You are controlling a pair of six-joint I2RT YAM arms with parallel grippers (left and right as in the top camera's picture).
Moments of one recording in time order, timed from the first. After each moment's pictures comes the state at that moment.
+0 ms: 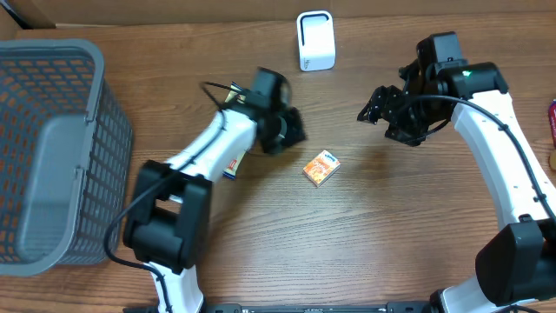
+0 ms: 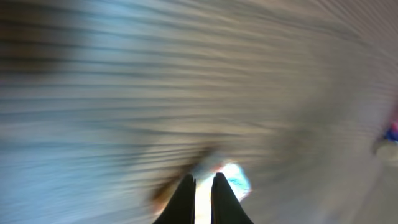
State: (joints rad) left arm -0.36 1.97 1.39 -0.60 0.43 -0.75; right arm 0.14 1.73 1.54 -1.12 -0.45 0.52
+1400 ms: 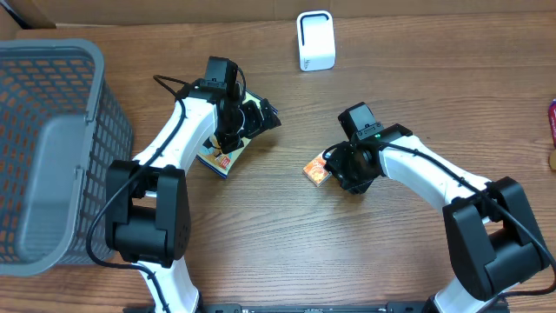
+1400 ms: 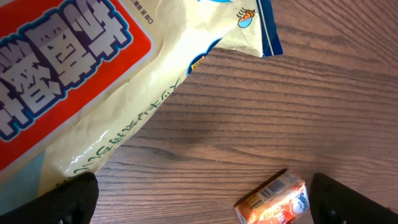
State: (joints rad) left arm -0.18 1.97 1.43 -0.76 0.36 -0.60; right arm 0.44 1.81 1.10 -0.65 -0.27 1.13
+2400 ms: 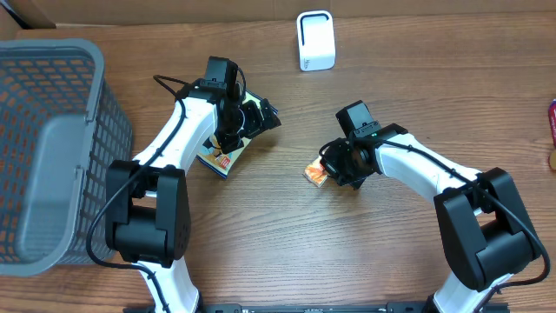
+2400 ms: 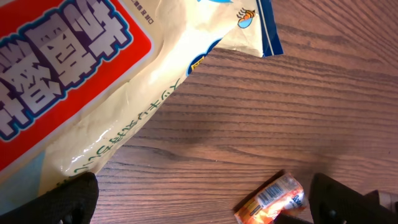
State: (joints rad) left arm -0.18 1.97 1.43 -0.76 0.36 -0.60; right arm 0.43 1.87 1.11 -0.55 -0.33 1.11
